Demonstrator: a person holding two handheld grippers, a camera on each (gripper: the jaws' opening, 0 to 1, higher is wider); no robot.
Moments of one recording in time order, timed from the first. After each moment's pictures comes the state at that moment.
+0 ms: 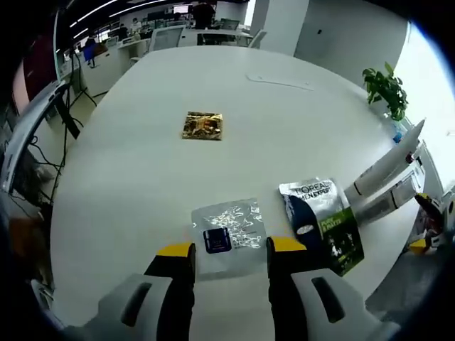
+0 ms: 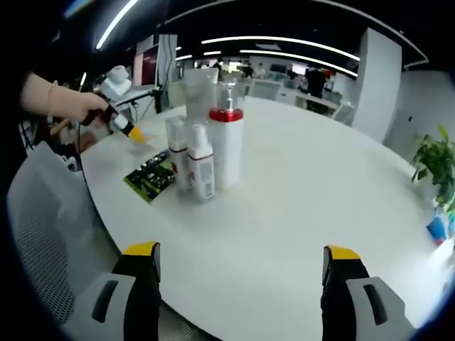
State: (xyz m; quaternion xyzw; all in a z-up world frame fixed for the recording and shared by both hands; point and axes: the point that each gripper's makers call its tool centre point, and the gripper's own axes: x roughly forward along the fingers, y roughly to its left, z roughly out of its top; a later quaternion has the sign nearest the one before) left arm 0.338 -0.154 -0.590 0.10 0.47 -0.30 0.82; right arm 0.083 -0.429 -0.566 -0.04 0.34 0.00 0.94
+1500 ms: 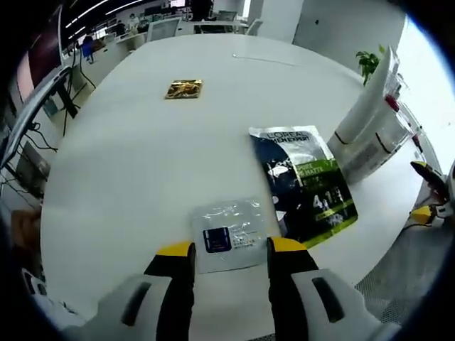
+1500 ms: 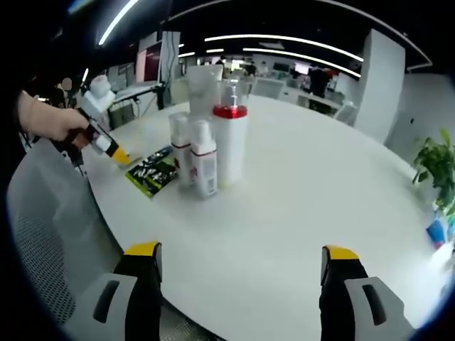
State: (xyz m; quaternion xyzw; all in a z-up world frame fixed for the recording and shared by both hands) left arm 0.268 -0.147 -0.616 0.11 0.49 -0.29 0.82; right arm 0.079 -0.427 -0.568 -0.05 0.34 0.01 0.94
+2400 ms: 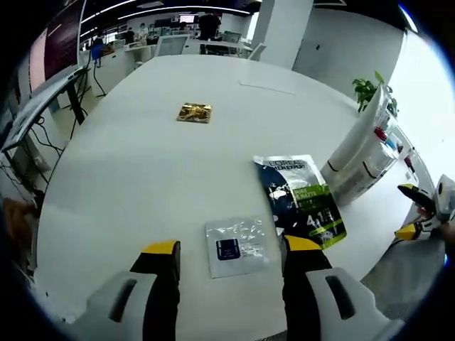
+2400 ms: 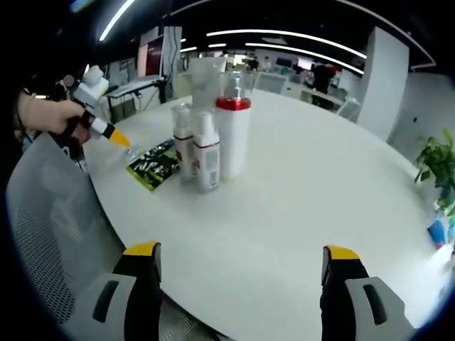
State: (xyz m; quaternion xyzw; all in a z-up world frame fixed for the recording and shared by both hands) left arm 0.282 -0.137 -0.592 0.06 0.44 -0.30 0.84; right arm 0.076 -0.423 -0.573 -0.05 0.36 0.01 0.93
